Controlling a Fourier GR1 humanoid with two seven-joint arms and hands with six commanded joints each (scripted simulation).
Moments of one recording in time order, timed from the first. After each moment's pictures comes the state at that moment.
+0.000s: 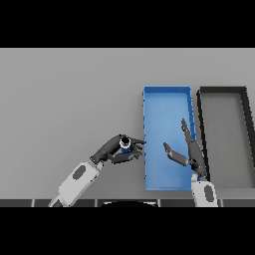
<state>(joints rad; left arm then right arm) -0.26 0.14 -0.58 -1.51 0.14 -0.13 -0.15 0.13 -0.13 0.11 -1.73 0.17 0.05 -0.05</state>
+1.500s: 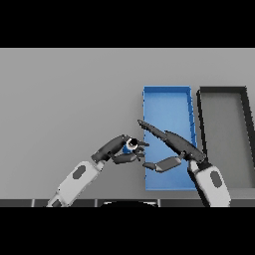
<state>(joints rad) -0.29 0.16 -0.60 -1.57 0.11 -0.15 -0.03 -0.19 -0.32 0.27 -1.99 -0.29 0.47 0.28</state>
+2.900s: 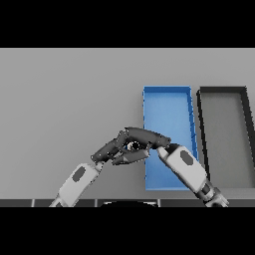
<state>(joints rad) -0.24 0.11 -0.54 -1.57 0.05 -0.25 0.07 -0.53 -0.22 0.48 -1.75 -0.36 0.50 0.17</state>
